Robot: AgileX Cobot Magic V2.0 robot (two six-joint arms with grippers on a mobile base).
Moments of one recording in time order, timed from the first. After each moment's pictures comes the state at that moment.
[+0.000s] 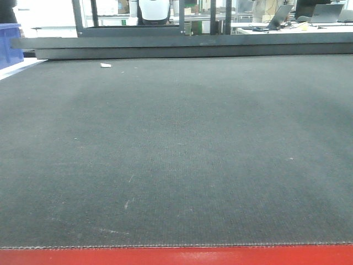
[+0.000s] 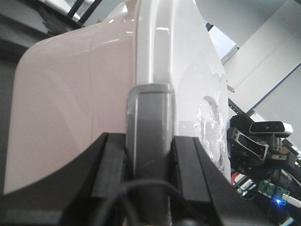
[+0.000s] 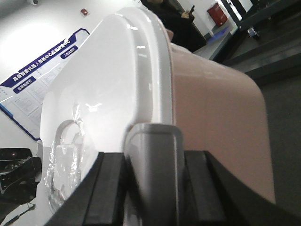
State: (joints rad) left arm 0.01 1.39 -1.36 -1.65 1.03 0.93; right arm -0.21 1.29 -1.24 1.66 0.97 -0.90
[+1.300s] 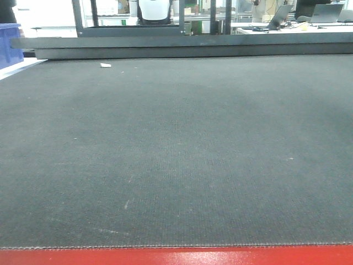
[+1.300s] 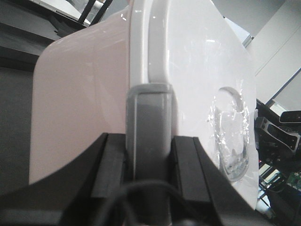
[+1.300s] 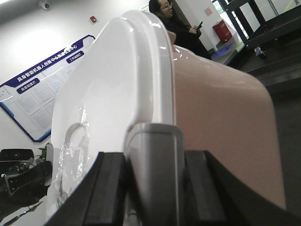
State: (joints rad) left arm 0.02 1.35 -1.36 -1.58 1.01 0.93; right arm -0.21 1.23 -1.24 1.66 0.96 -0.90
